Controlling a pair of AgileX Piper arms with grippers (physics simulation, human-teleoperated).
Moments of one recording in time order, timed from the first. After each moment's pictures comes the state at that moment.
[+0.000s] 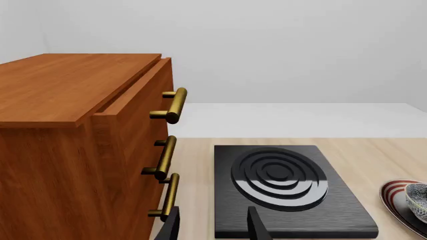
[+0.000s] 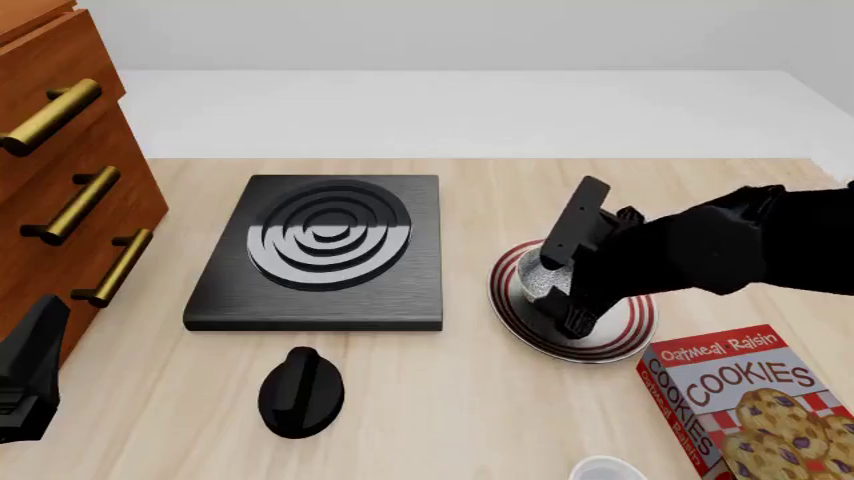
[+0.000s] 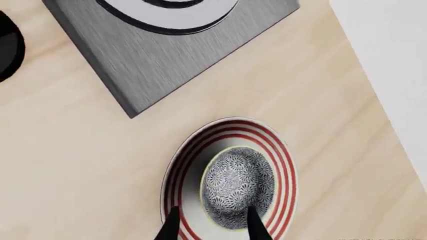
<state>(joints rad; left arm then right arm) 0.00 0.01 0.00 0.00 0.00 0.43 1.48 -0.75 0.26 -0.62</state>
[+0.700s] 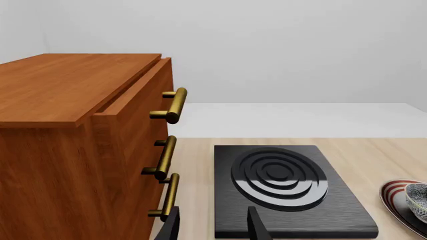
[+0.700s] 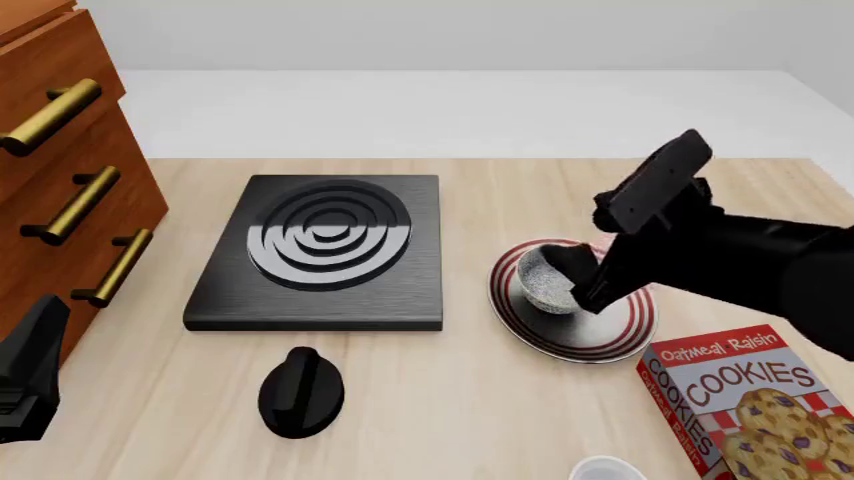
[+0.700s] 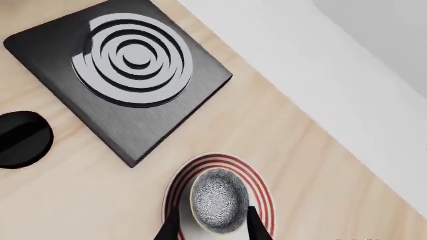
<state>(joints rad) 0.00 0.01 0.00 0.00 0.00 0.47 1.16 -0.60 0.04 -0.40</state>
